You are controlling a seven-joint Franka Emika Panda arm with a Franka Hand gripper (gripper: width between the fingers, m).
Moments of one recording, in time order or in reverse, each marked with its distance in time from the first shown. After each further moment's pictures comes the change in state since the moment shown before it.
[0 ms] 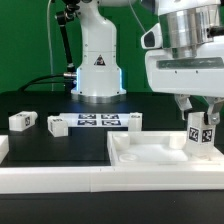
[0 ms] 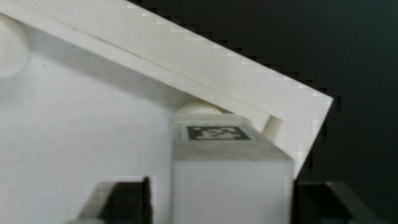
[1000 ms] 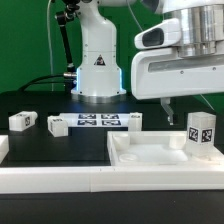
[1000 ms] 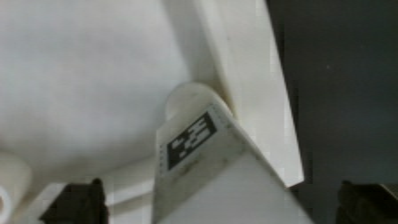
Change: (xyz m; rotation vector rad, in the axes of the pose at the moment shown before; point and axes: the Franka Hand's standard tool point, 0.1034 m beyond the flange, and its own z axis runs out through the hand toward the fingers) arm -0.001 -0.003 0.000 -0.040 0.045 -0.861
